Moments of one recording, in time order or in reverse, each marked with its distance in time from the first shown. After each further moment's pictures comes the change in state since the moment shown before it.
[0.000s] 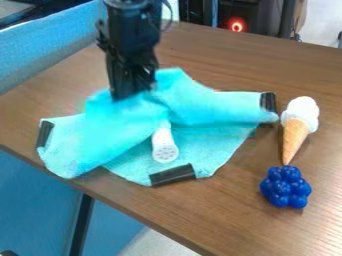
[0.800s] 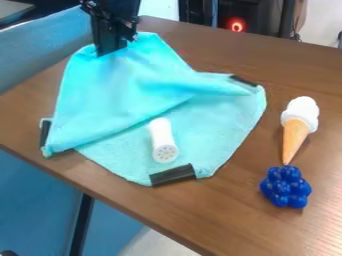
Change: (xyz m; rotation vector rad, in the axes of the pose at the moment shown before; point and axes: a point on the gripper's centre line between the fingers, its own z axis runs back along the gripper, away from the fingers) arm 0.034 0.092 -0.014 0.058 0.058 0.145
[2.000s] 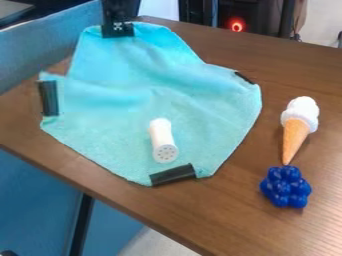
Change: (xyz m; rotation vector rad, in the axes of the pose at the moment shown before) arm 0.051 0.045 -0.019 -0.003 -0.101 -0.603
